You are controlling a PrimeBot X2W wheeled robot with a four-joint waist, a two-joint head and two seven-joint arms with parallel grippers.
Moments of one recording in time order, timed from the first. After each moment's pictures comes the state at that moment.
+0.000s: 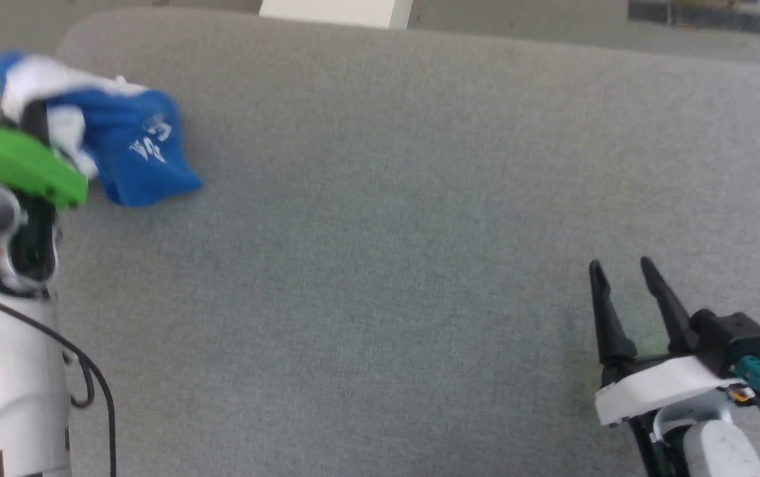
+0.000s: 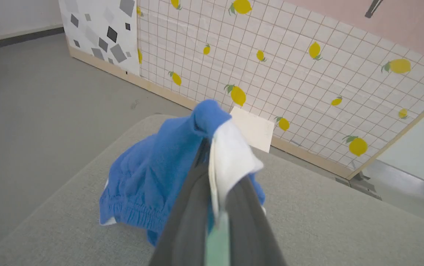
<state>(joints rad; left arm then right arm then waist) -0.63 0.29 0.16 0.29 -0.51 -0.03 0.22 -0.08 -0.05 0.00 0.12 0.18 0.13 -0.17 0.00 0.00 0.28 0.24</state>
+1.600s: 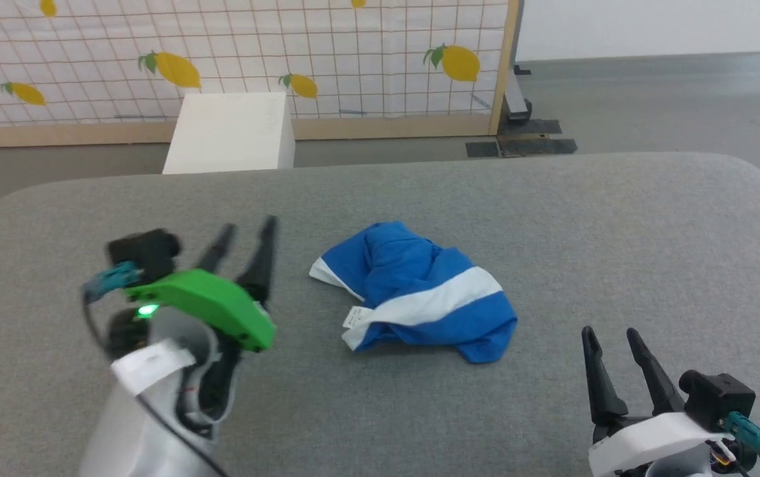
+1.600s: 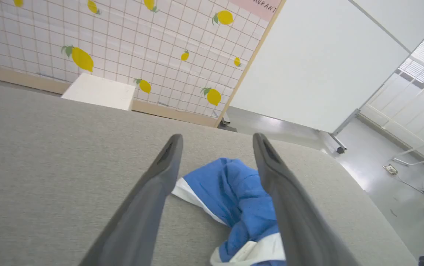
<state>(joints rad) -0.32 0.14 -0.17 0.20 -0.62 -0.01 0.13 0.00 -0.05 0.02 0.28 0.30 0.13 -0.26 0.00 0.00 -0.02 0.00</state>
